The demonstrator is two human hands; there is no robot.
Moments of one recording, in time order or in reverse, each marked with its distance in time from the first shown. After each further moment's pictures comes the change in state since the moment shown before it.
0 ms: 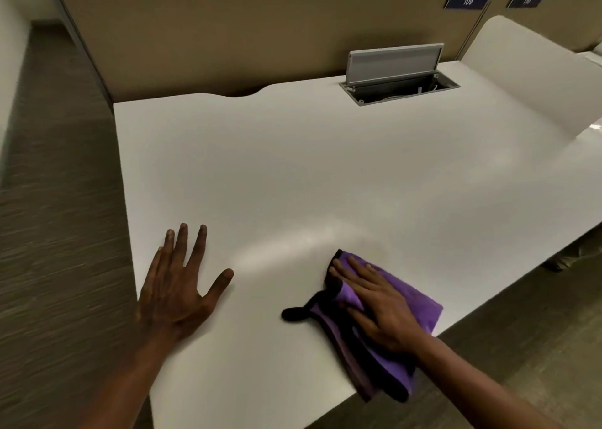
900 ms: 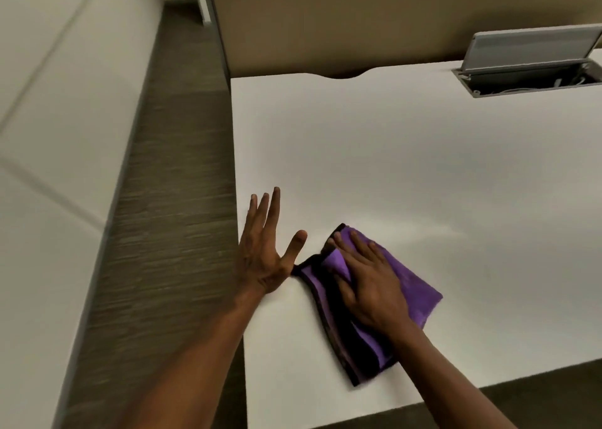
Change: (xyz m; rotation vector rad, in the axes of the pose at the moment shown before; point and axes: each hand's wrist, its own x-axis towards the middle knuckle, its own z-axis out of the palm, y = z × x) left_hand 0.003 0.000 -0.017 -0.396 0.160 -0.125; right_hand 0.102 -0.106 0.049 0.010 -0.026 0.023
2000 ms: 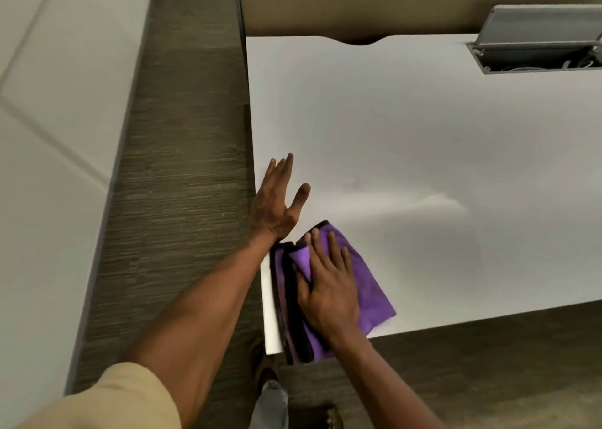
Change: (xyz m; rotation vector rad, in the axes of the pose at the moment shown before) left_hand -0.002 -0.008 -0.005 -0.087 -0.040 -0.065; right_hand -0.067 -0.105 0.055 -0.033 0.058 0.125
